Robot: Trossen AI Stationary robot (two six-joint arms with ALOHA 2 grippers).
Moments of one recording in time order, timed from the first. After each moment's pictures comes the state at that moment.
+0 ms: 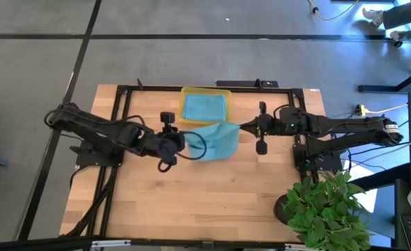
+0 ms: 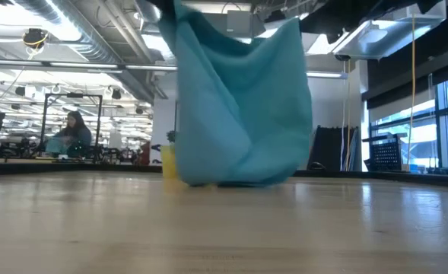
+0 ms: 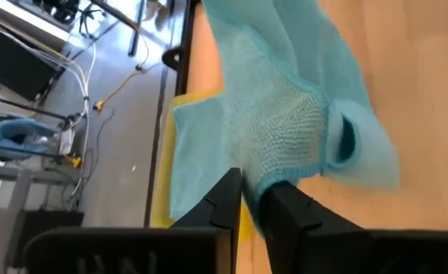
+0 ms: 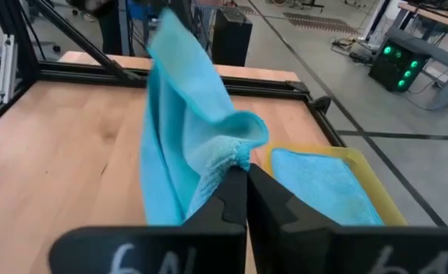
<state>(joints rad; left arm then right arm) -0.30 1.39 1.37 -0.92 -0.74 0.09 -0.06 0.94 0.73 -0.07 0.08 -0.11</state>
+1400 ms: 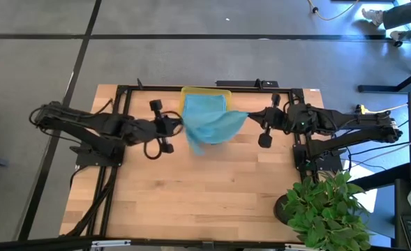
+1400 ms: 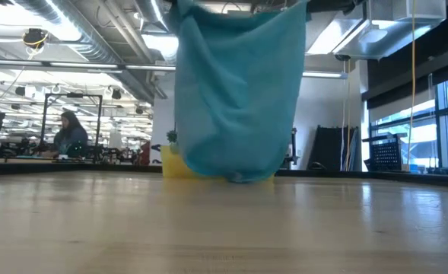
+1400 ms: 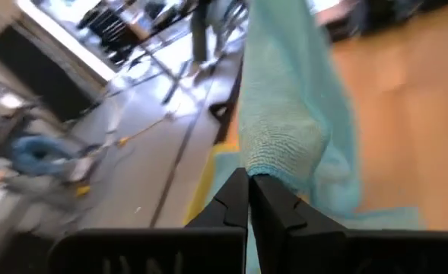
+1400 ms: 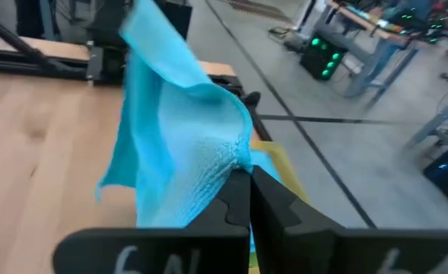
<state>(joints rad) -0.20 1.15 1.14 -0.53 -0.75 0.22 0.04 0.93 0.97 -0.37 0.40 -0.14</state>
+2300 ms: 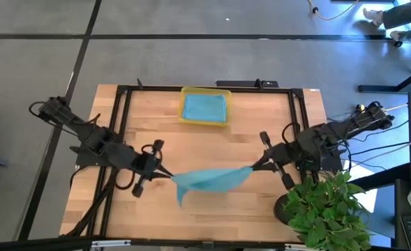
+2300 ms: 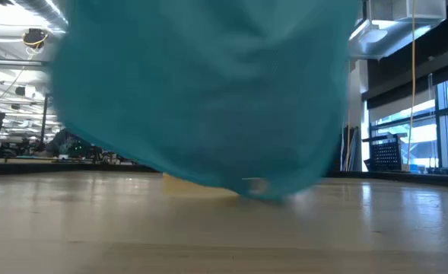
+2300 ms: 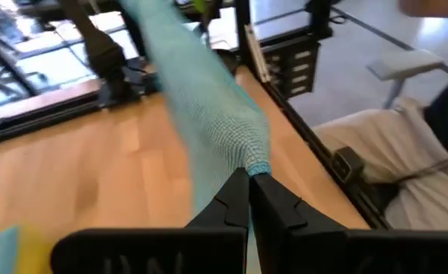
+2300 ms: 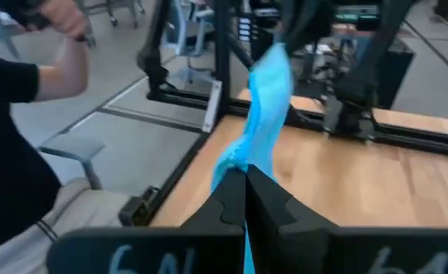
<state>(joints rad) -0.54 1.11 1.14 -0.50 -0.26 0.00 0.40 0.98 0.97 -0.23 0.03 0.05</state>
